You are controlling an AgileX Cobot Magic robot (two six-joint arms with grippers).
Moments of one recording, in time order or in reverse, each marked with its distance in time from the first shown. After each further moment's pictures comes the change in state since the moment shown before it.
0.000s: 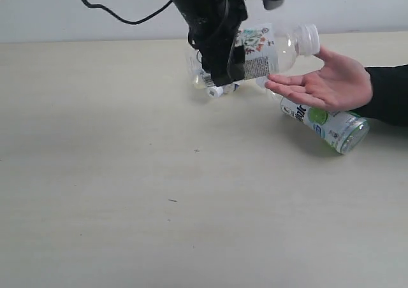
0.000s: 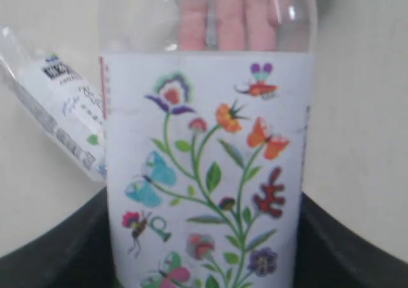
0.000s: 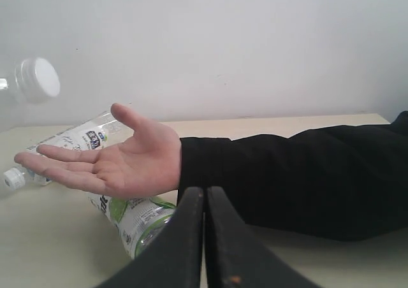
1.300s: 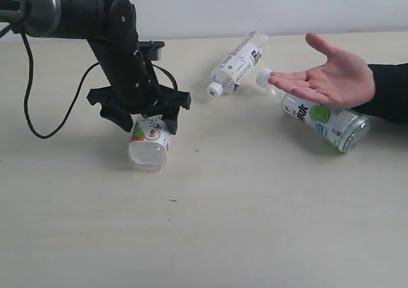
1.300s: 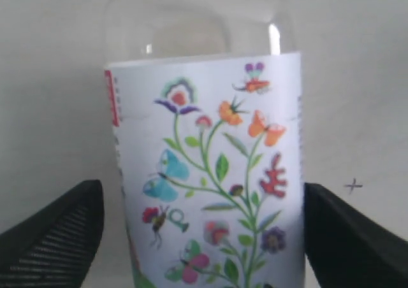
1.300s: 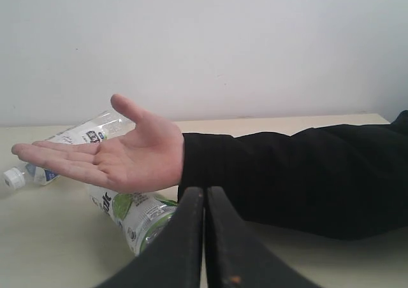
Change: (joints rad) left arm 0.223 0.054 0.379 0.004 -0.086 -1.186; right arm 0.000 0.000 0.000 0.000 0.000 0.000
